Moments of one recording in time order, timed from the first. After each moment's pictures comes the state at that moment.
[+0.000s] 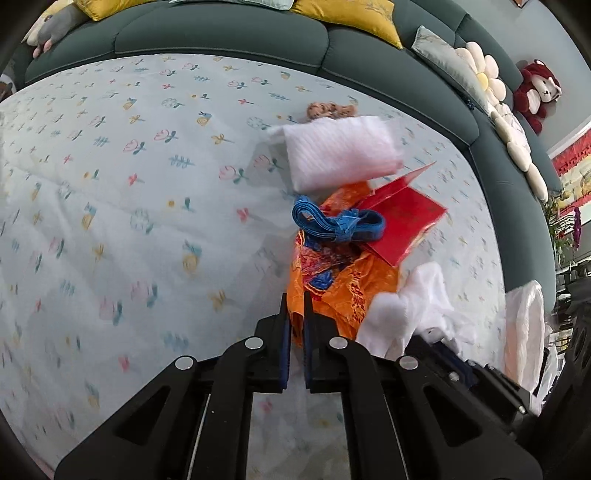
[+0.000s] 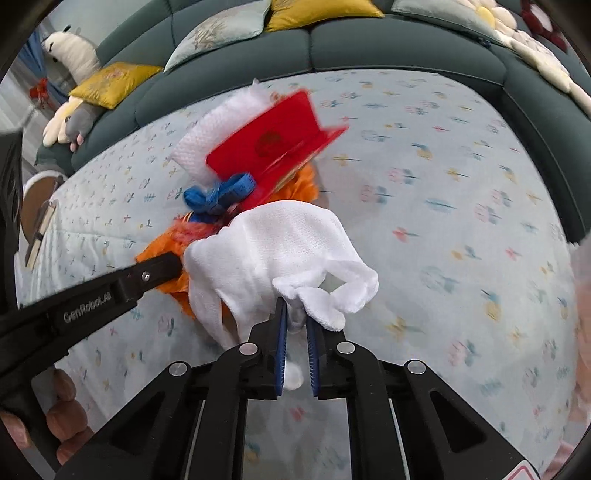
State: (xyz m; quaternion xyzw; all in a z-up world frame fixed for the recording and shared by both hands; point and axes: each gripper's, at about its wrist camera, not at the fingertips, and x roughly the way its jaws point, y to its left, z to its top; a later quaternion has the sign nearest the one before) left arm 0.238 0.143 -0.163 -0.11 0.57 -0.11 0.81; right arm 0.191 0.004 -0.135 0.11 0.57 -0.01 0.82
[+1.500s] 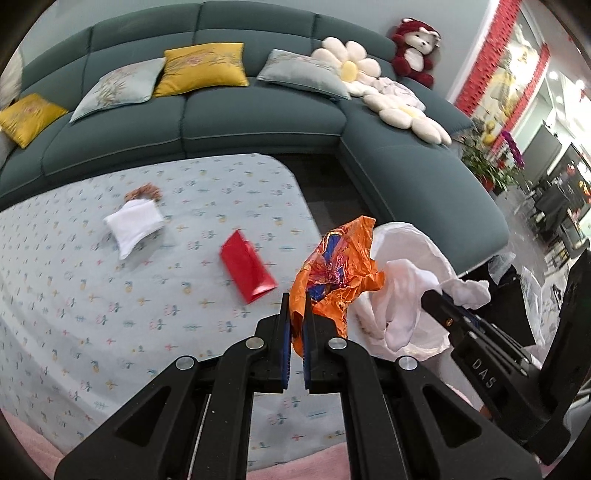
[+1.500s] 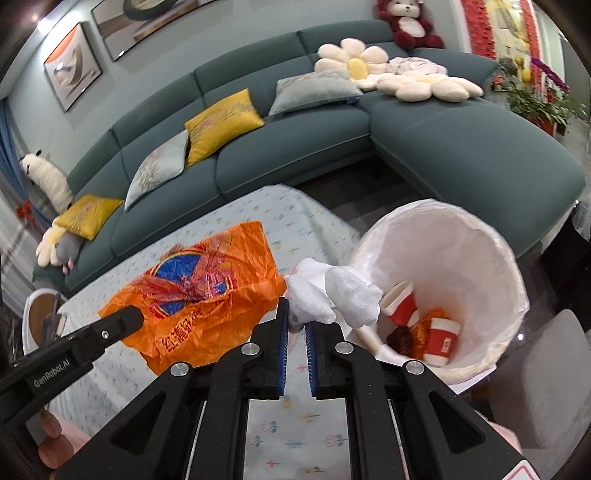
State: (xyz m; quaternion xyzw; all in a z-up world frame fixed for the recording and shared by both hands) left arm 0.094 -0.054 -0.018 0.01 0.46 -0.25 0.85; right arm 0.019 -0.198 0.005 0.21 0.40 -0.14 0.88
